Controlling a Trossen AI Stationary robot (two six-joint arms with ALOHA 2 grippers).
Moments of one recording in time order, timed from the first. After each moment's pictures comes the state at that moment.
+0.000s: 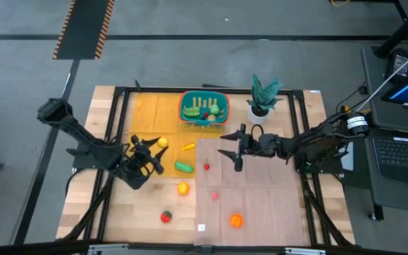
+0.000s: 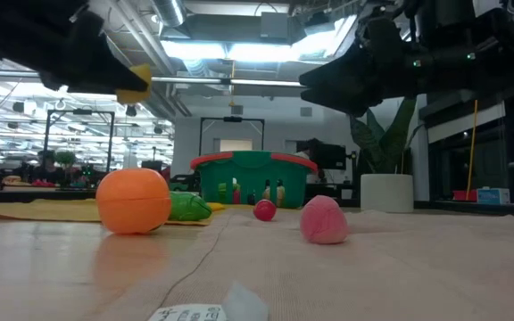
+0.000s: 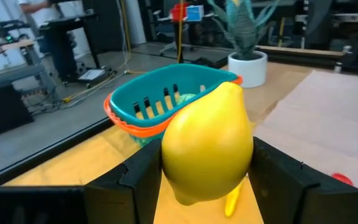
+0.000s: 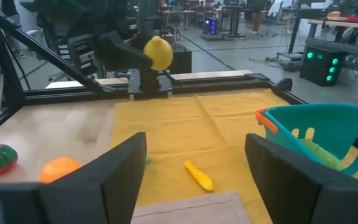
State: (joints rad) left arm -0.60 1.15 0.45 -0.09 -1.34 -0.72; right arm 0.08 1.50 0.42 1.00 0.23 0.04
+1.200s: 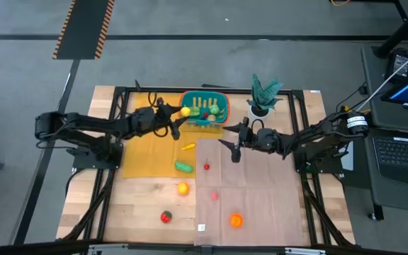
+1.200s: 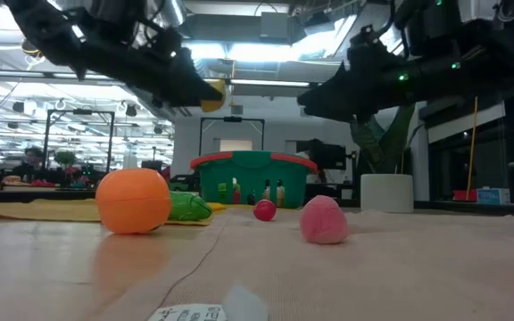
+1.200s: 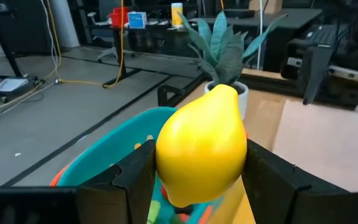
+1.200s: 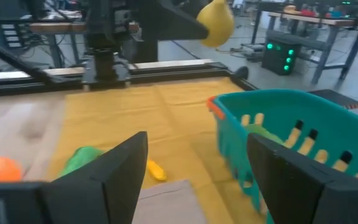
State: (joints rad) left arm 0.30 1.22 0.45 0.61 -0.24 -0.02; right arm -0.01 1.50 0.42 0.96 0.29 0.02
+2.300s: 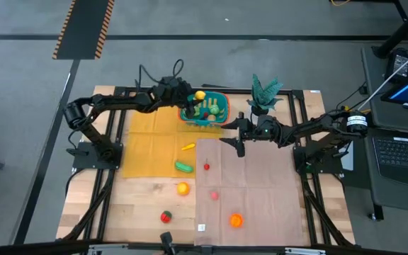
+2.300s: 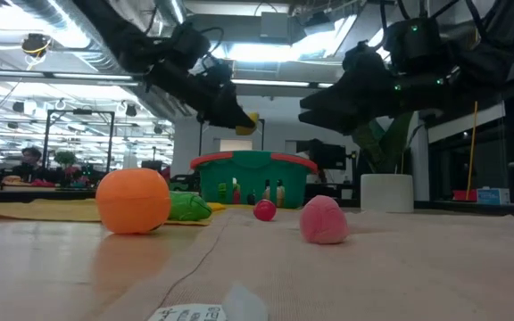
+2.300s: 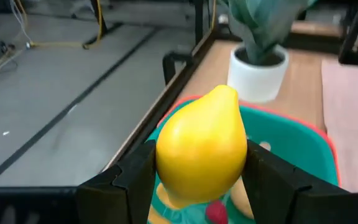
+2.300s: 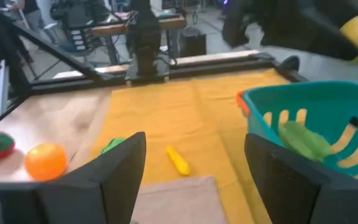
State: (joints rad) left arm 0.58 1.59 0.91 0.28 0.10 0.13; right arm -0.23 1.50 0.42 0.93 -0.17 0.07
